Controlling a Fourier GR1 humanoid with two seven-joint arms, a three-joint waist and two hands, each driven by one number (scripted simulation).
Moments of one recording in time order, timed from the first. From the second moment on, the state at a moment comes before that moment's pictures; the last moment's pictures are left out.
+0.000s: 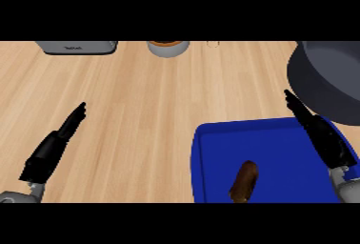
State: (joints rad) left arm -0.04 0.53 -0.24 -1.43 0.13 0.07 -0.16; right arm -0.14 -0.58 0.27 -1.53 -0.12 -0.08 0.12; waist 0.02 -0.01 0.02
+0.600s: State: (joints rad) left arm -0.02 0.41 -0.28 -1.38 0.22 0.05 -0.02; right arm -0.13 -0.59 0.38 -1.54 0.47 -0.58 0.44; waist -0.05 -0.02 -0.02
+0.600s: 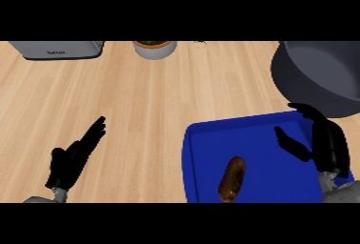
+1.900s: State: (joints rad) left arm -0.10 0.32 -0.31 -1.36 0.24 0.04 0.10; right arm -0.13 -0.02 0.56 -1.64 1.23 -0.29 1.24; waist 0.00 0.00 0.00
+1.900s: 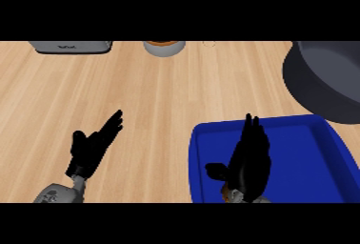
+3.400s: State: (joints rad) left arm -0.09 0.28 -0.26 -1.38 0.20 0.01 0.11; right arm 0.28 0.00 0.56 -1.85 1.15 -0.46 1.01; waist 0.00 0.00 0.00
